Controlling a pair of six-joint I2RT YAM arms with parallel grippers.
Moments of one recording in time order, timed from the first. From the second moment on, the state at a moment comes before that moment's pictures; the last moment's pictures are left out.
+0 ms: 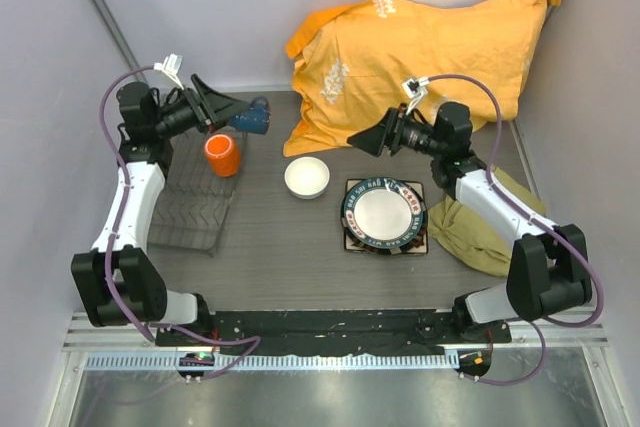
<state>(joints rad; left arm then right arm) 0.11 1.38 1.20 0.07 1.02 -0.85 0.25 1.40 0.96 0.37 -0.80 0.58</state>
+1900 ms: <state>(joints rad) 0.01 1.39 0.98 0.75 1.07 -1.44 0.52 1.77 1.35 0.64 -0.81 0.71</state>
